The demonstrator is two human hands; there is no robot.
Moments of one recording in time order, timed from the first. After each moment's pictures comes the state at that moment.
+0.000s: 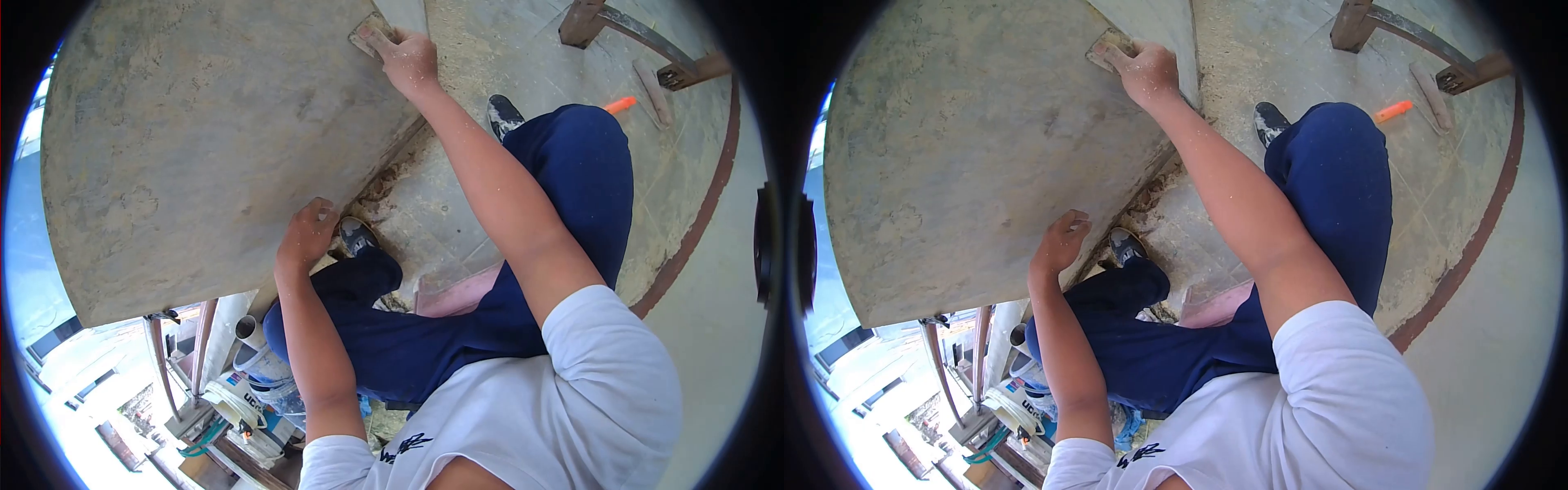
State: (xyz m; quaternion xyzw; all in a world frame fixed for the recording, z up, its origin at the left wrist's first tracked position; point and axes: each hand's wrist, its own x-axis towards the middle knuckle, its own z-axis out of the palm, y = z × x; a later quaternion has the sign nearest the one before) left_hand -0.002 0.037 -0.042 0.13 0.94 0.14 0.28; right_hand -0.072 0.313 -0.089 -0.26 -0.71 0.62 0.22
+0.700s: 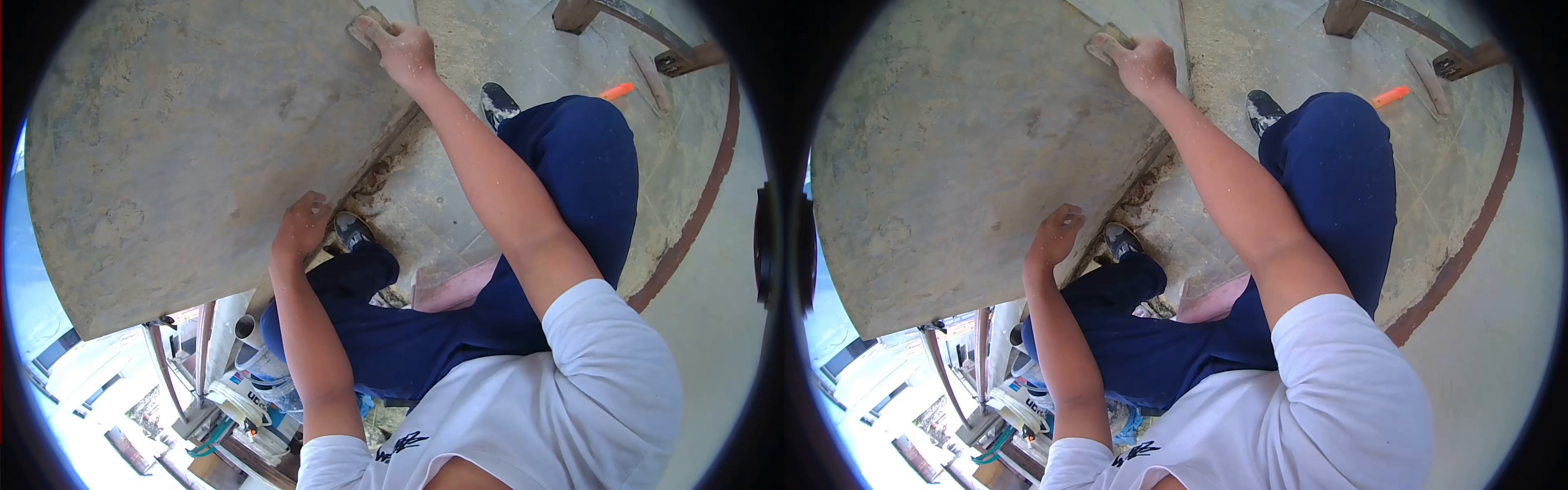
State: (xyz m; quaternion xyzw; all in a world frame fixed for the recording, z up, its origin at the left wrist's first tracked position) left_hand -0.011 0.038 -0.058 0.14 0.94 0.12 0.29; right_hand -0.065 0.329 -0.098 -0.32 -0.72 0.60 0.16
